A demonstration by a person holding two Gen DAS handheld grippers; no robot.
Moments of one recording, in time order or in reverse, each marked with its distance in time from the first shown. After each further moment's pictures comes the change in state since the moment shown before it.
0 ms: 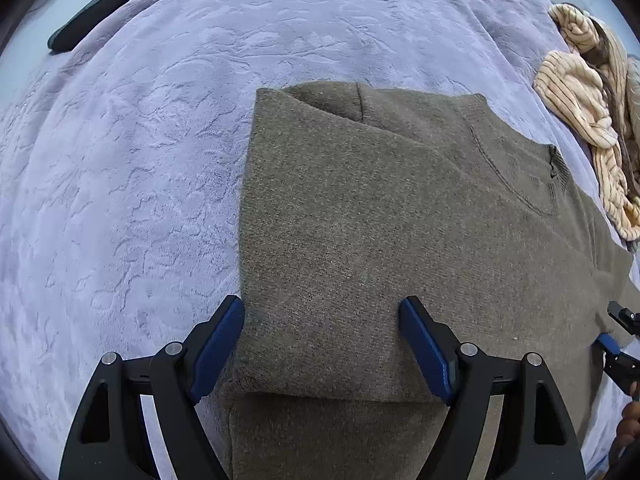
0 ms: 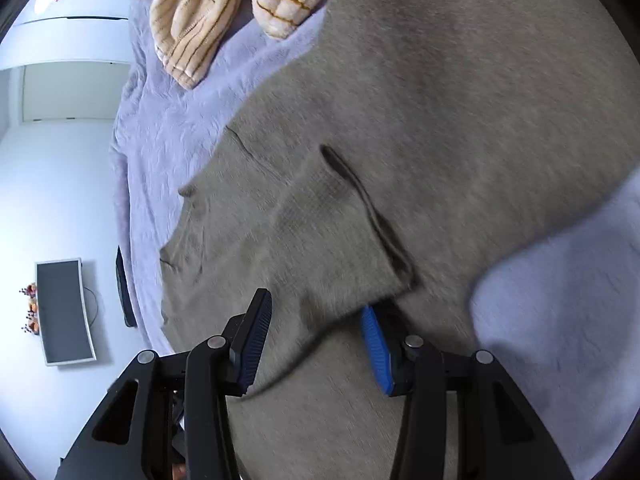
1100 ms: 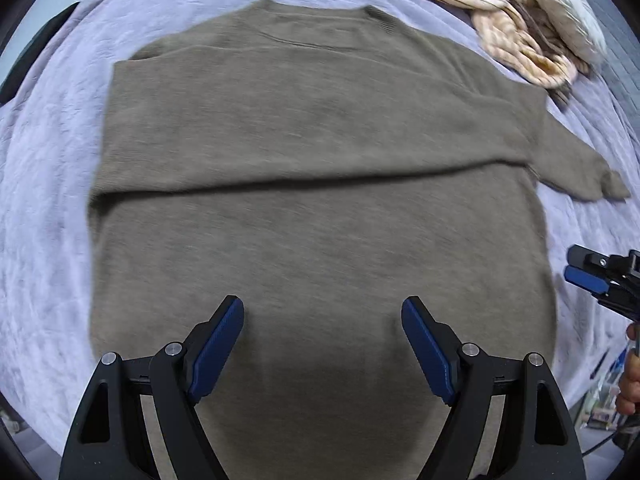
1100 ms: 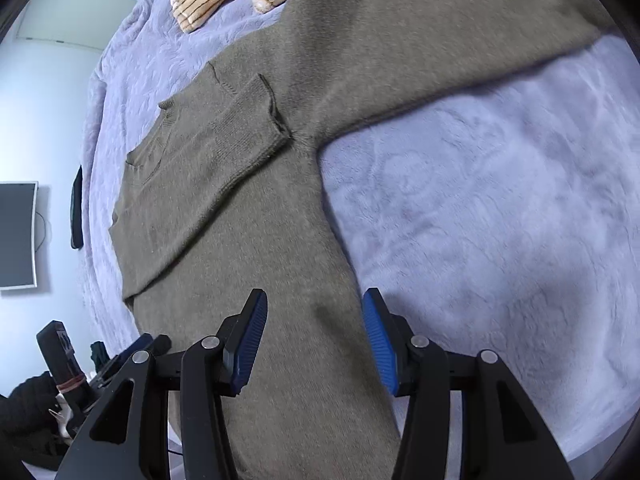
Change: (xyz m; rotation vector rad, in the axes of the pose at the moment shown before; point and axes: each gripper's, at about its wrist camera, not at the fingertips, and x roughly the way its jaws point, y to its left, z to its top) left arm -0.066 -0.122 -0.128 0.283 0.166 -0.076; right arm -0.084 -0.037 -0.068 -0.188 0.110 -0.214
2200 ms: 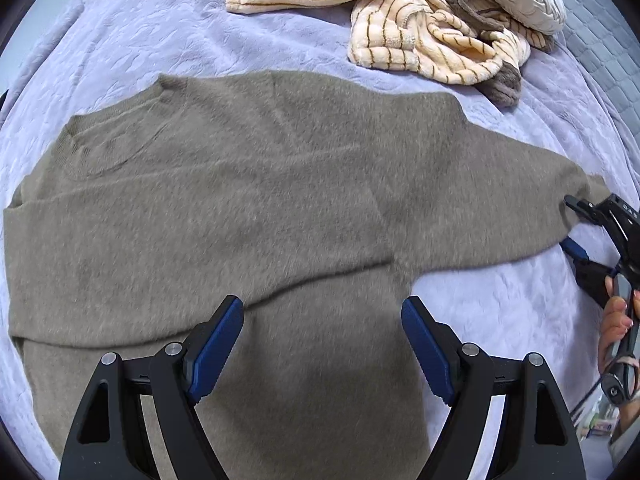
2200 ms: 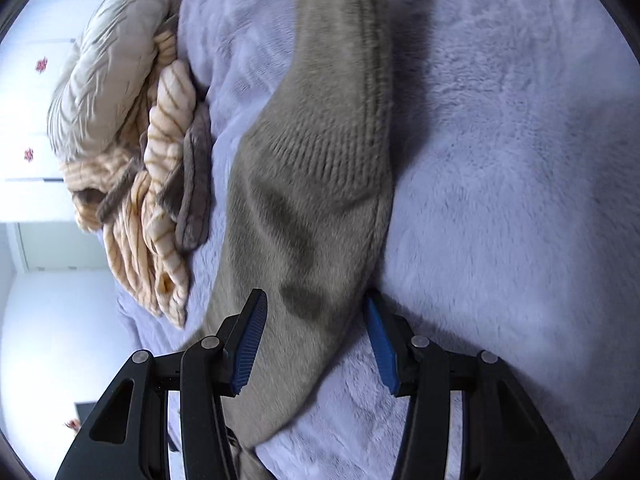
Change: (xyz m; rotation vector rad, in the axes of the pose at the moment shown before) left arm 0.047 -0.177 0.105 0.128 -0.069 -0.013; right arm -0.071 -0.222 0.133 0.567 -0.436 0.252
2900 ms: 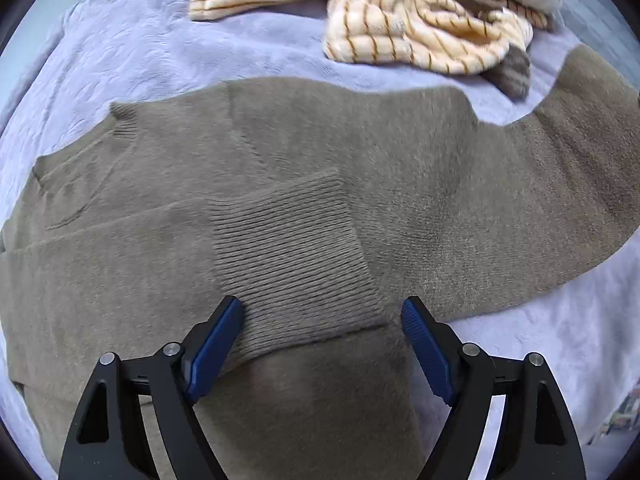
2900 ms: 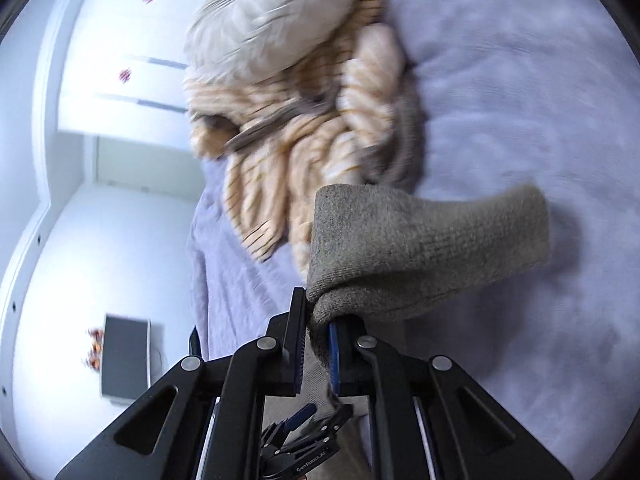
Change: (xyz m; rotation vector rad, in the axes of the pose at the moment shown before) left arm 0.034 -0.011 0.029 0.062 -0.011 0.013; right arm -0.028 0.141 -0.041 -0.353 0.107 0.267
